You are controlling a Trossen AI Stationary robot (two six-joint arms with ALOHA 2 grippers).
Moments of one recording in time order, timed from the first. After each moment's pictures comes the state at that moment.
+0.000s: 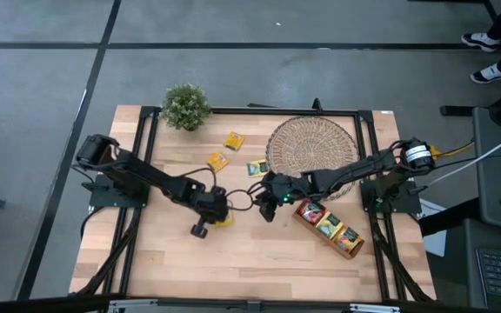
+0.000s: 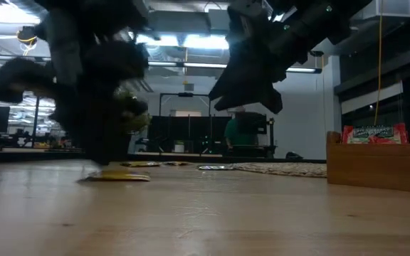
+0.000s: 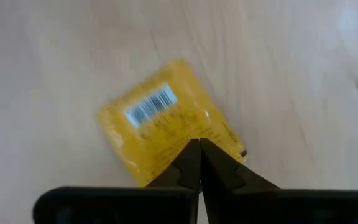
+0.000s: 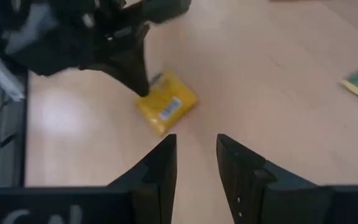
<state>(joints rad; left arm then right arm) -0.24 1.60 0.78 -0.28 0.03 0.09 0.16 1.68 0.96 0.06 0.10 0.68</state>
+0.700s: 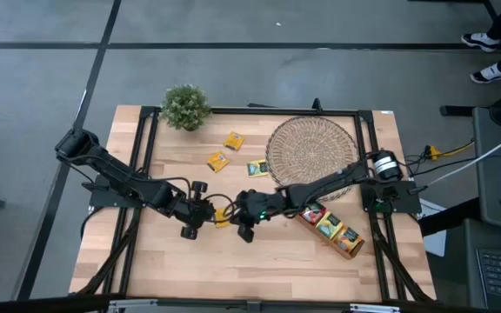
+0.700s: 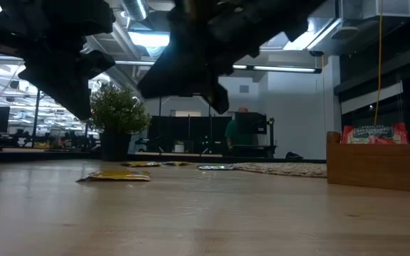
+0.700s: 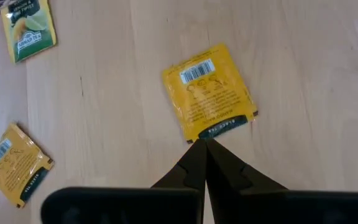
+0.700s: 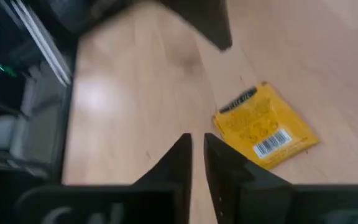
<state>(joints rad) -0.43 1.38 0.79 -0.53 -0.33 -0.19 0.23 1.98 1.28 0.11 0.02 0.60</state>
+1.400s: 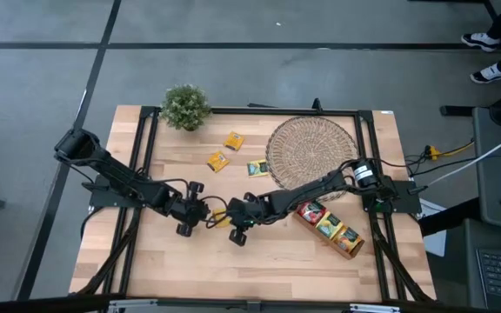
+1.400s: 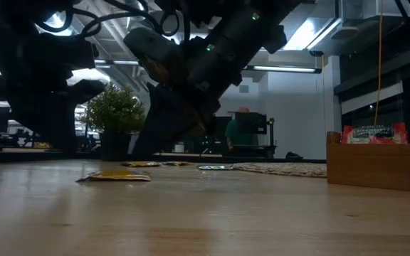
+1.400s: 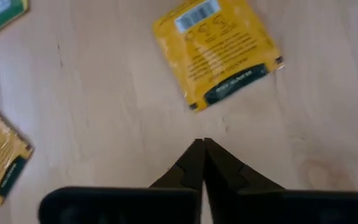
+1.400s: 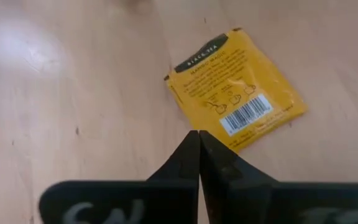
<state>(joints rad) -0.43 1.37 0.59 -0.36 -0.34 -0.11 0.24 2.19 1.51 -0.19 0.08 0.58</state>
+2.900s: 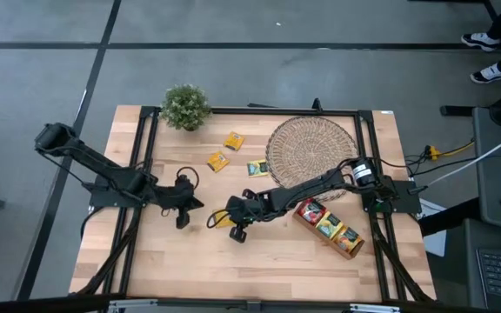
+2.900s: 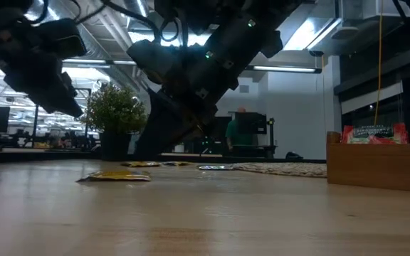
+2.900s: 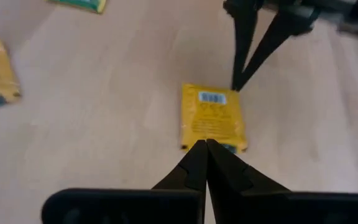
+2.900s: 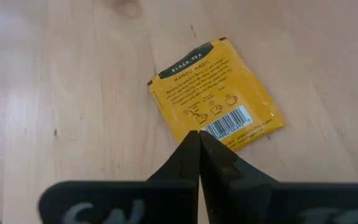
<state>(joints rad) -0.39 0.95 0.33 -0.09 -0.31 -0.62 0.21 2.19 1.50 -0.18 0.09 0.50</state>
